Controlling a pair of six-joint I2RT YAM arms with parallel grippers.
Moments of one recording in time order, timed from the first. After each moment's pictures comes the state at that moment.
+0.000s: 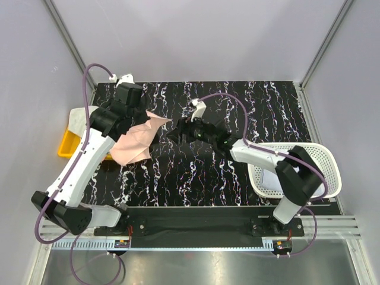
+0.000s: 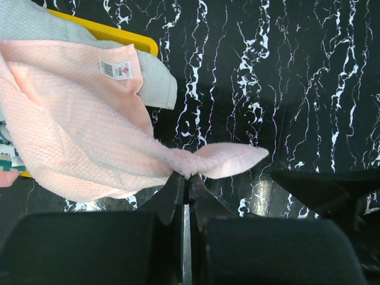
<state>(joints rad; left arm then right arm) -0.45 1.31 1.53 -0.92 -0.36 -0.55 0.78 1.66 1.07 0.35 -0.19 0.51</state>
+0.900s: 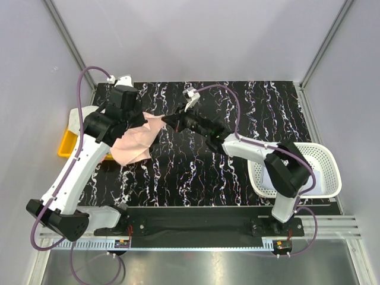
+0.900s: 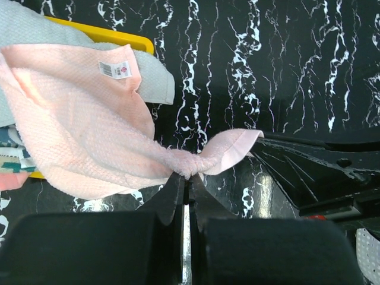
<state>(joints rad) -0.45 1.25 1.51 -0.93 -0.32 -0.50 0.78 1.82 1.22 0.64 -0.24 0.47</state>
